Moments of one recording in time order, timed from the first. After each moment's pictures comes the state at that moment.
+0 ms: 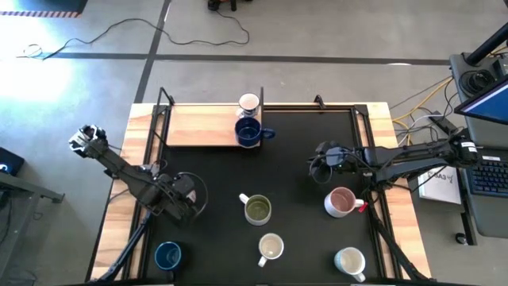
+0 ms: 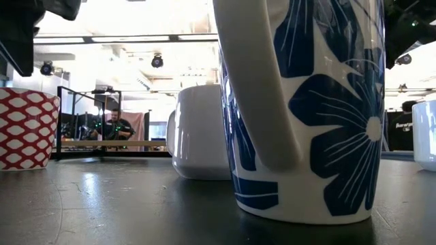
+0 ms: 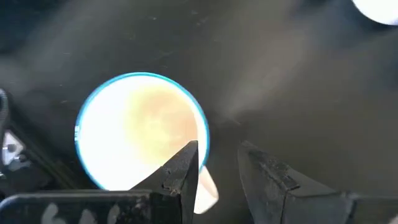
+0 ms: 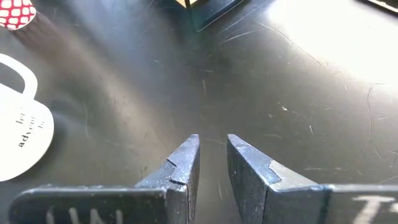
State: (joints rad) left arm -0.63 1.31 1.06 -1.25 -0.27 -1.44; right arm -0.02 0.95 0.48 -0.27 0.29 0.55
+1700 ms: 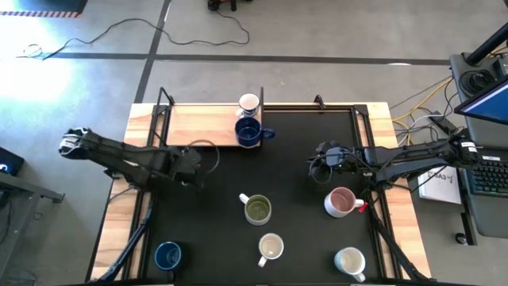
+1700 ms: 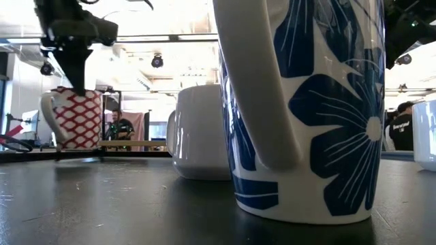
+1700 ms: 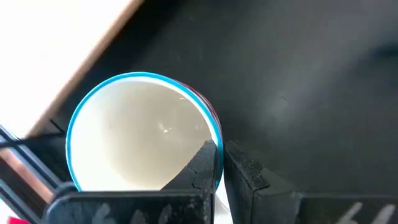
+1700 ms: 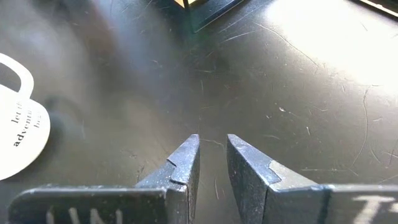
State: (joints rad) left arm -0.20 1.17 0.95 -1.18 -0.33 -0.88; right arm -0.02 0.95 0.48 -0.27 0.29 0.54
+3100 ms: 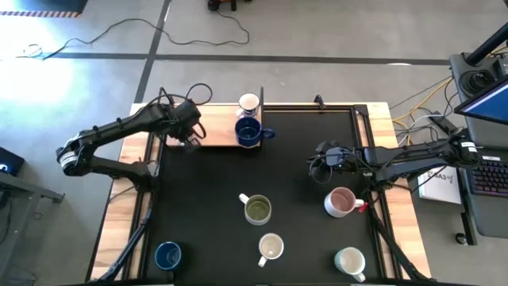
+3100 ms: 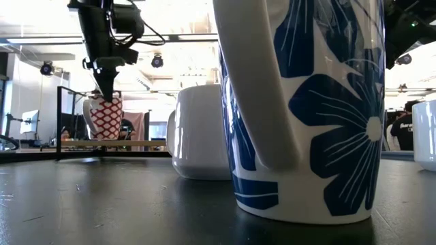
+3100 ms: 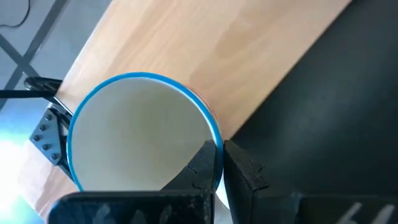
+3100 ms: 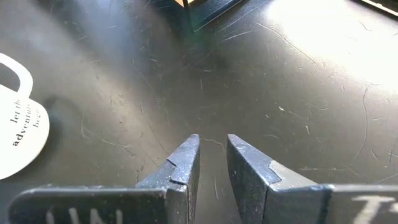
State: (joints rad) left arm 0.57 1.19 1.02 -1.09 -0.28 -0.06; right arm -0.02 0.95 0.48 -0.27 0.29 0.54
